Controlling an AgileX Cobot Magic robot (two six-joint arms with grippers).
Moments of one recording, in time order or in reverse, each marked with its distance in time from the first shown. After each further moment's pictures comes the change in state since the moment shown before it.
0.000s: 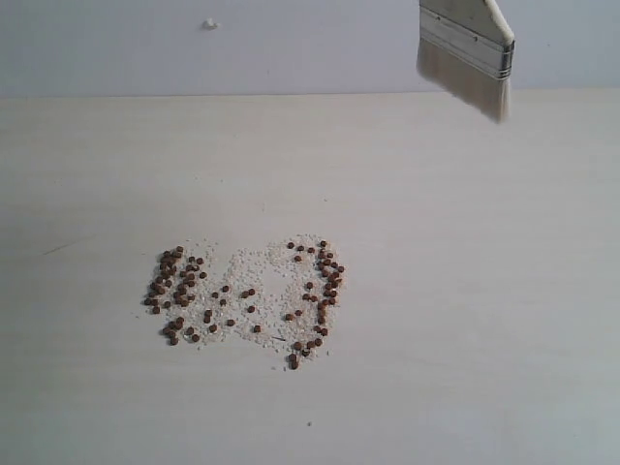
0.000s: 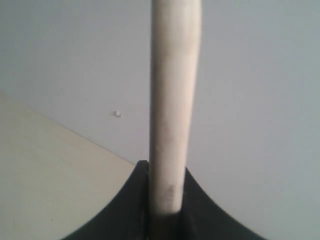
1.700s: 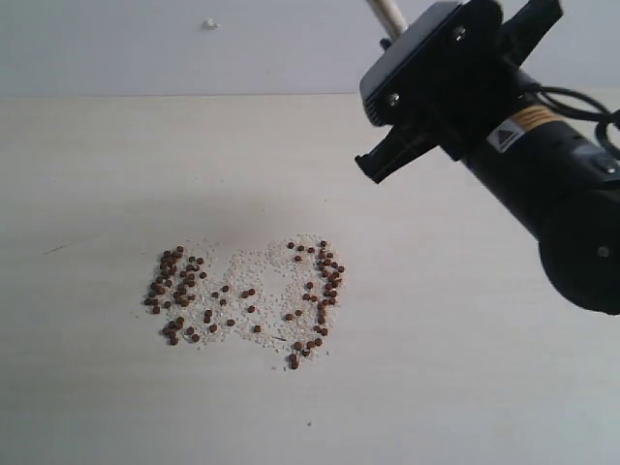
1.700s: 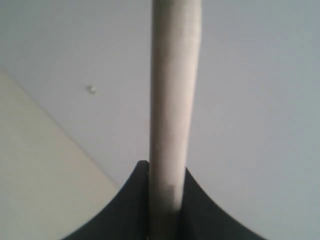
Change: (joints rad) left arm 0.000 0.000 0.007 0.020 0.000 0.000; right arm 0.127 0.322 0.389 1.998 -1.006 -2.380
